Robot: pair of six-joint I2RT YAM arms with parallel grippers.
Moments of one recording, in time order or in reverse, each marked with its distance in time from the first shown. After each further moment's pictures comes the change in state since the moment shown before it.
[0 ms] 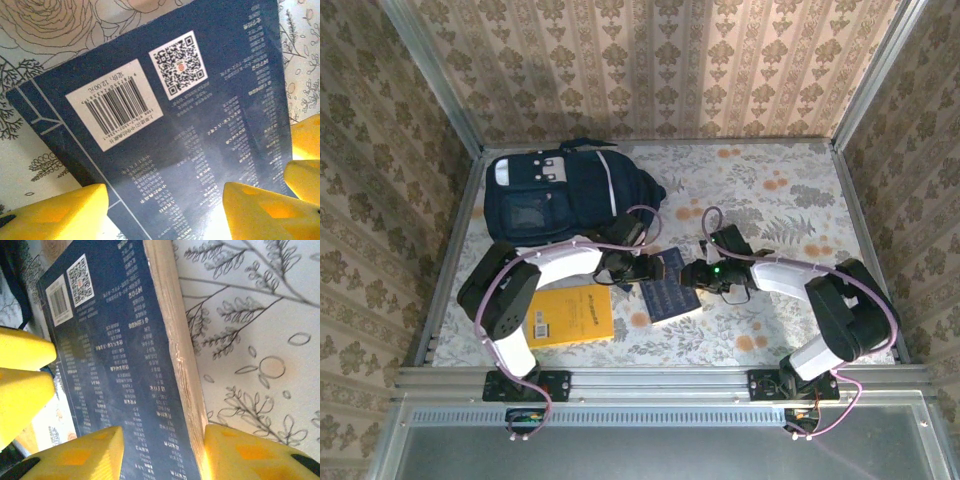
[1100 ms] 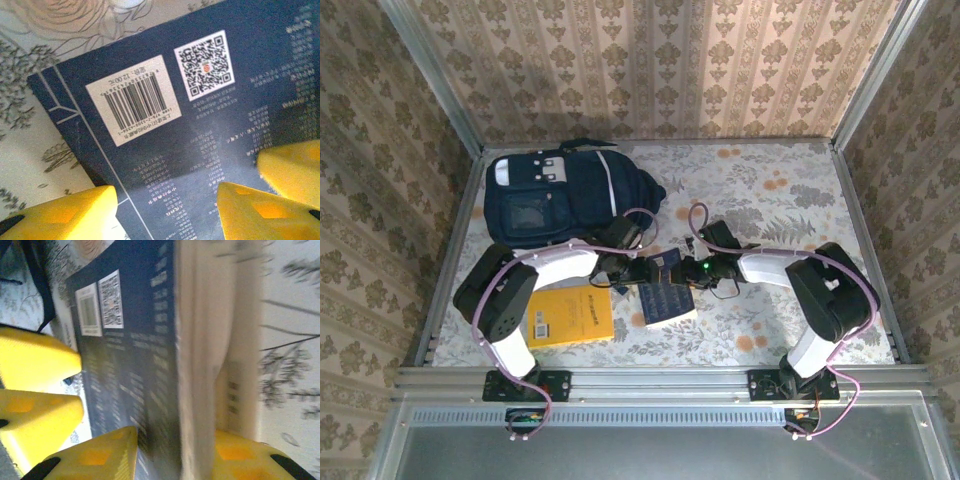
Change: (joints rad) left arm 0.013 -0.006 -0.039 0.035 0.024 0.028; right arm 0.029 0.154 0.085 0.087 -0.109 -0.005
